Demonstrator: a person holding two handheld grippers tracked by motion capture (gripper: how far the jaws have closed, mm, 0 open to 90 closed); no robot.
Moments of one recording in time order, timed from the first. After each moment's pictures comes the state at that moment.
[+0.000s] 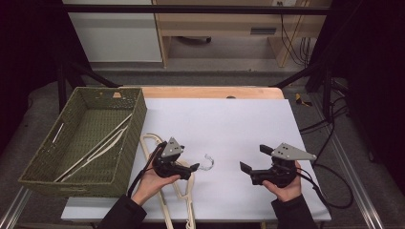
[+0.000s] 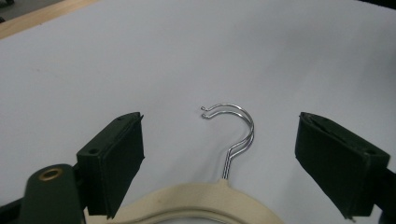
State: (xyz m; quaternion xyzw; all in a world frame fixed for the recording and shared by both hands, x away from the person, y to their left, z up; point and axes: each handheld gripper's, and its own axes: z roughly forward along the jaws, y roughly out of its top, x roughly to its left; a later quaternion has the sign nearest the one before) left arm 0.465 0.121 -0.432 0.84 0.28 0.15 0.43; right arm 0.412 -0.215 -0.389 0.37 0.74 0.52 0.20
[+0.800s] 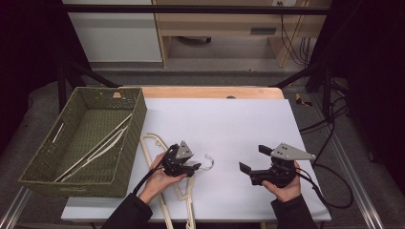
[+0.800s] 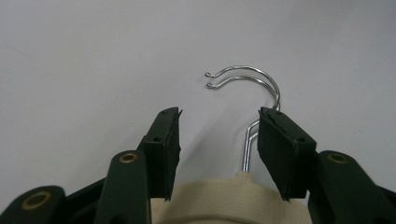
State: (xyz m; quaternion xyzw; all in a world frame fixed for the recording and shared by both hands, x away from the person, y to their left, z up) left arm 0.482 0.103 -0.464 0.88 0.27 0.14 0.37; right arm 0.412 -0.214 -0.390 0.37 0.74 0.52 0.19
